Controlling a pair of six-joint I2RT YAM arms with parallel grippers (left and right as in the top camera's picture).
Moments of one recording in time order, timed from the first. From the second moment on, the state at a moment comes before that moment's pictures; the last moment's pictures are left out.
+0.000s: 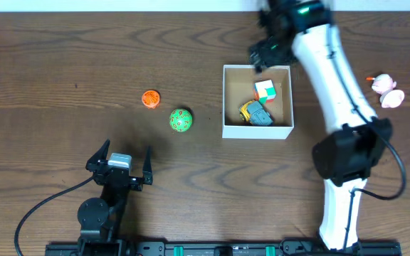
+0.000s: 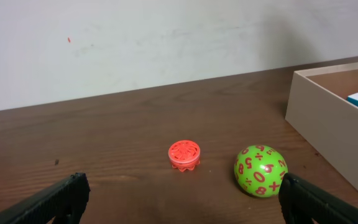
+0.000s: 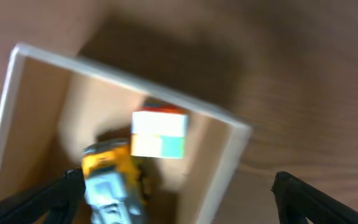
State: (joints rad) left arm -0.05 0.01 0.02 -0.11 0.11 0.10; right arm 0.25 2.20 2.33 -1.38 0.08 0.00
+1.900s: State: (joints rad) left arm -0.05 0.01 0.02 -0.11 0.11 0.10; right arm -0.51 2.17 1.78 -0.86 -0.03 -0.11
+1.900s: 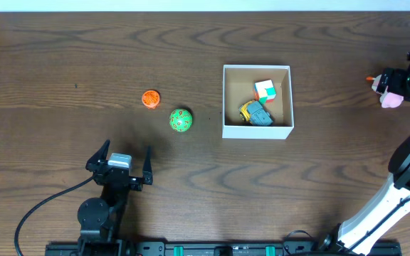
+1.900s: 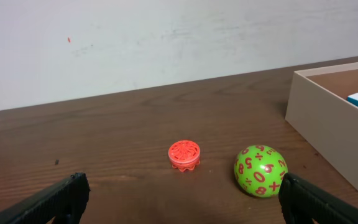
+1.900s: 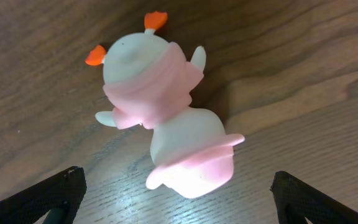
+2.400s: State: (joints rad) left arm -0.05 0.01 0.02 -0.11 0.11 0.10; right arm -0.51 2.24 1.78 -0.84 -0.02 -0.11
